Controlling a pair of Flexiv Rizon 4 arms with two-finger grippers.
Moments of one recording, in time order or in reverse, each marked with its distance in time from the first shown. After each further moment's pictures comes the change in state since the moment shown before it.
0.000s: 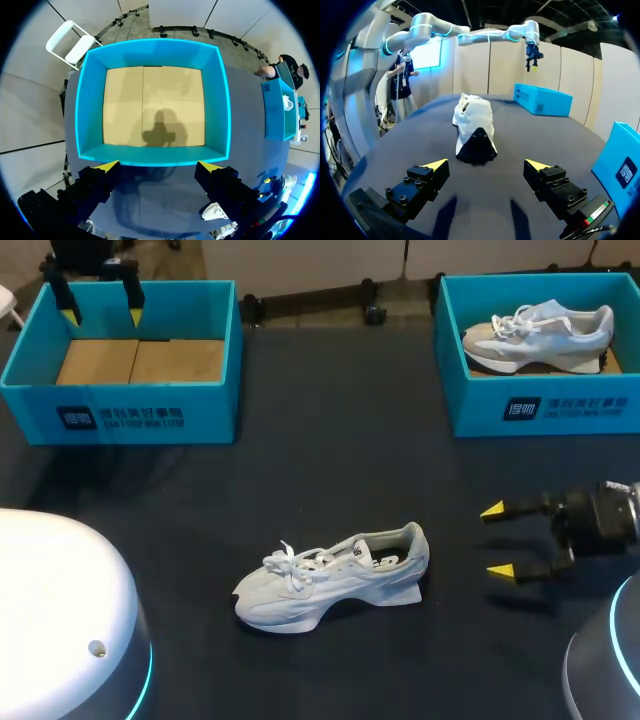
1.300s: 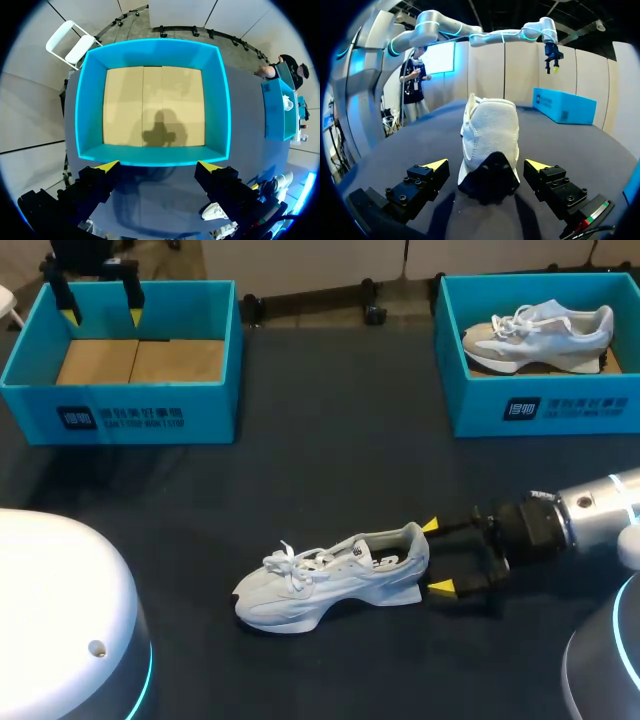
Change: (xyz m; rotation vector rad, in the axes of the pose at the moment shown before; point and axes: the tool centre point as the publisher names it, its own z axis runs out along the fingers) left arm 0.000 0.000 0.000 0.000 0.000 0.000; right arm 0.024 0.019 0.089 -0.067 0.142 -0.025
